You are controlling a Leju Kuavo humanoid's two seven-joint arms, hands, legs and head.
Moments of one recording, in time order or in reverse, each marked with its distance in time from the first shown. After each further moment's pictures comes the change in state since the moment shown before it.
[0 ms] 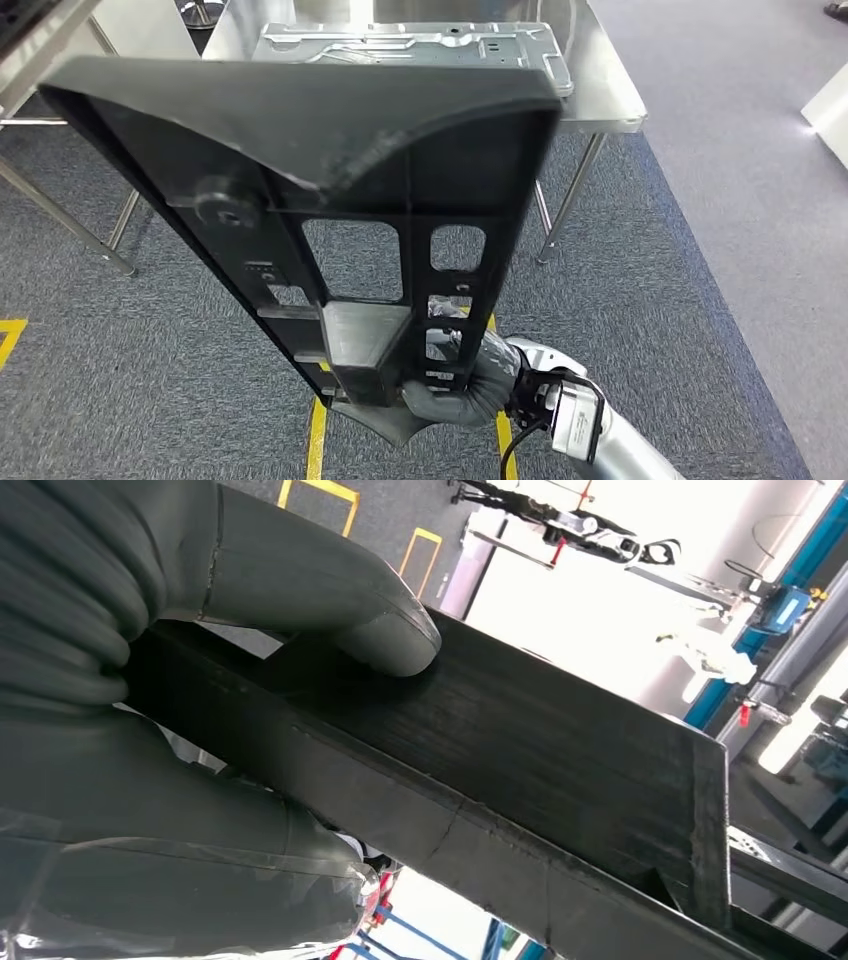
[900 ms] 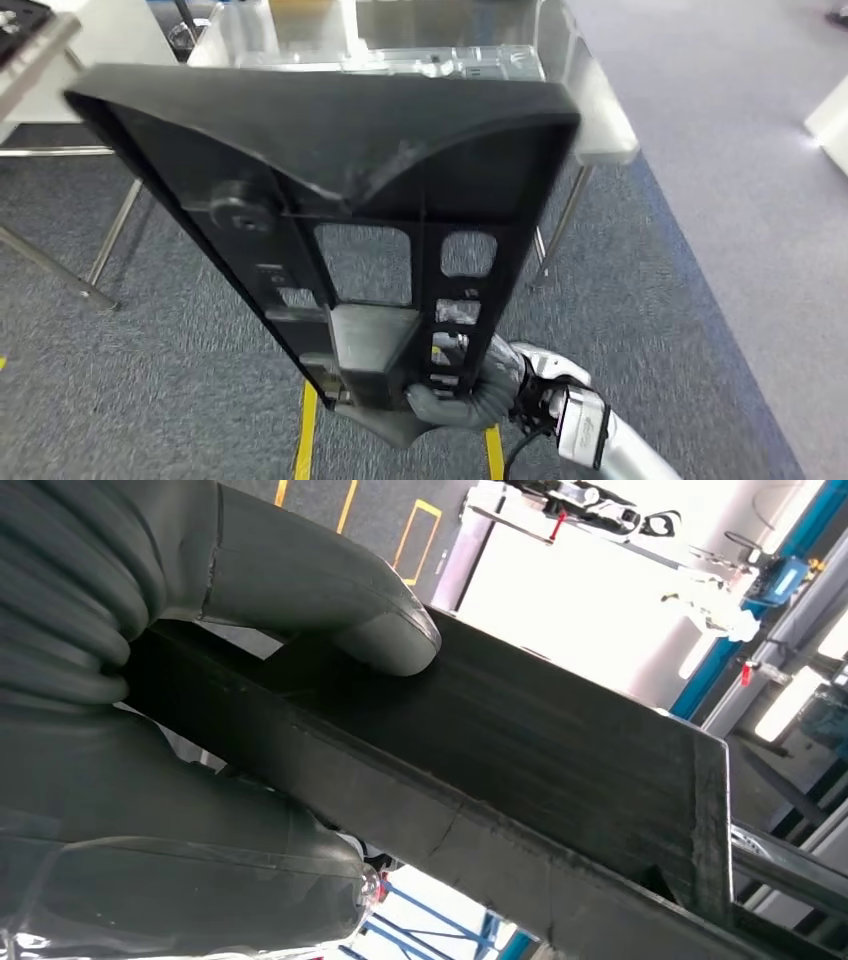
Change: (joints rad) left arm 0.003 0.007 0.002 0.001 -0.005 -0.001 -0.003; right arm 0.015 -0.005 0.001 0.000 -0.004 -0.009 -0.003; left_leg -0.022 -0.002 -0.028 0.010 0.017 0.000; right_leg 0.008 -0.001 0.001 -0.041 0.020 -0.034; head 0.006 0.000
